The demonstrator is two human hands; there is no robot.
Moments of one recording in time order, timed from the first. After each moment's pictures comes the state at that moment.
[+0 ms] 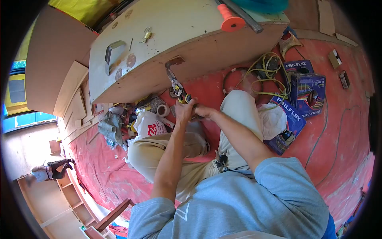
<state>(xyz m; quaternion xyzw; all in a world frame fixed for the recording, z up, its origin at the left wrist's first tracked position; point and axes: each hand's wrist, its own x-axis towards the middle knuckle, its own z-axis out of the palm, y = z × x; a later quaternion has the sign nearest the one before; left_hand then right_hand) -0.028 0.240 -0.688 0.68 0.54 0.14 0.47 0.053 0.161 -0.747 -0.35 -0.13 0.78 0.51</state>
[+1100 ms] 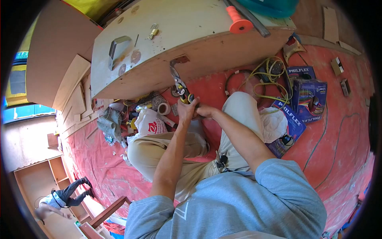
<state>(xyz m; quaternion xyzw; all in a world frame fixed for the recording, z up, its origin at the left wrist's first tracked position) -0.027 0.236 -0.681 0.65 0.54 0.16 0.50 0.056 0.168 -0.751 -0.33 -0.16 0.76 0.53</state>
